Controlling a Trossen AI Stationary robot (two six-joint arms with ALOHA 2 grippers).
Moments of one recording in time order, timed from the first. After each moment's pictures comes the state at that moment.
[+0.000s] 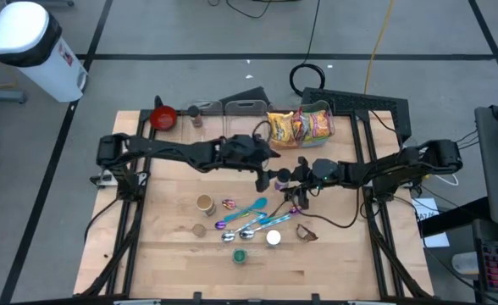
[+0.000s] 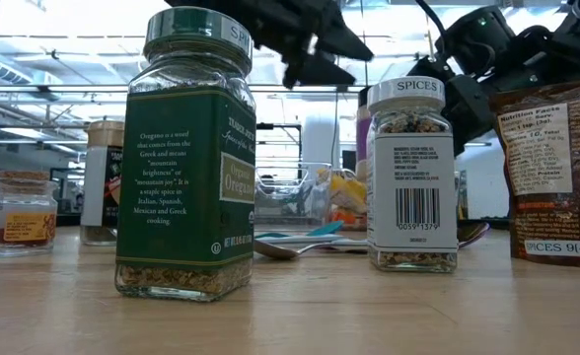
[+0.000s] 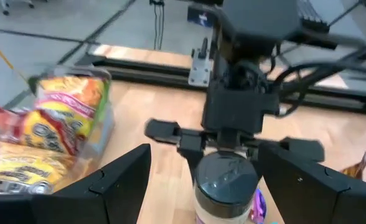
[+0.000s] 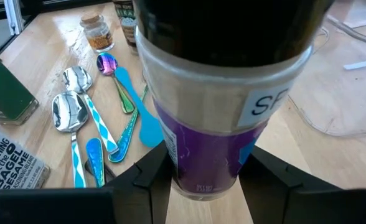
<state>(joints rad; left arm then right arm) 0.08 1.77 1.31 0.08 0.00 -0.07 -0.06 1.33 0.37 0.52 -0.05 0.12</state>
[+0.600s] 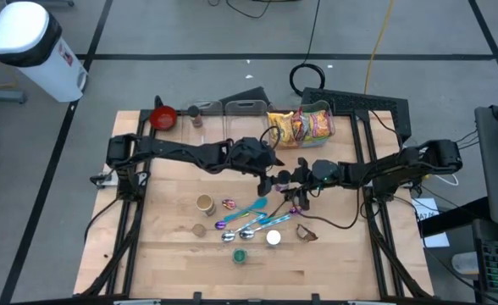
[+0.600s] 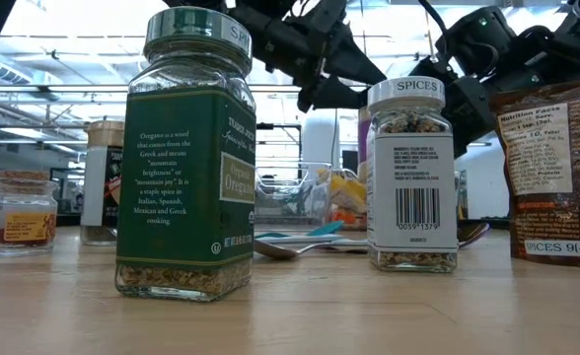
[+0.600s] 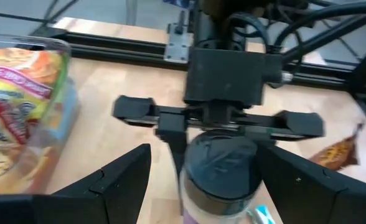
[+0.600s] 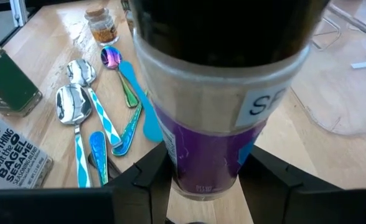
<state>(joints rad) 0.08 1.86 1.33 0.08 0.14 -0.08 -0.06 1.33 0.37 0.52 -0.06 0.10</state>
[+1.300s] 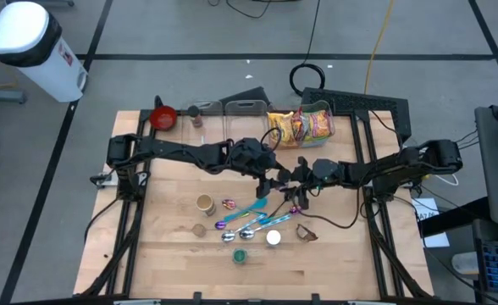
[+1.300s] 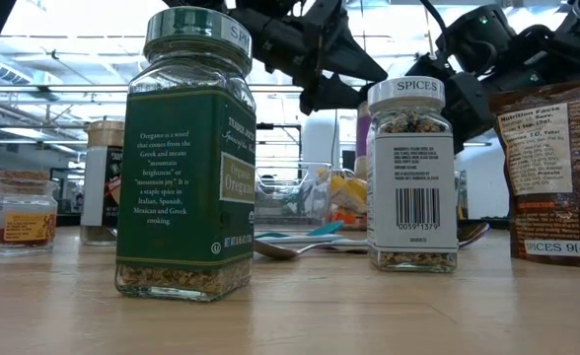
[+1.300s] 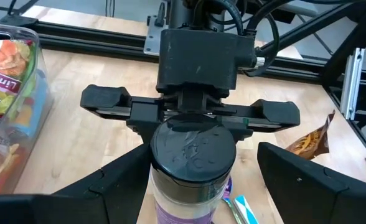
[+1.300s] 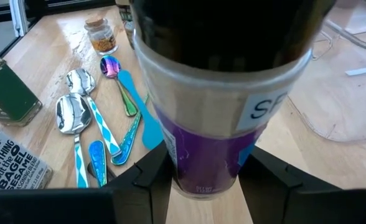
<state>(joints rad) 0.08 1.86 1.33 0.08 0.20 -0.09 -0.06 1.33 0.37 0.54 -0.05 0.11</state>
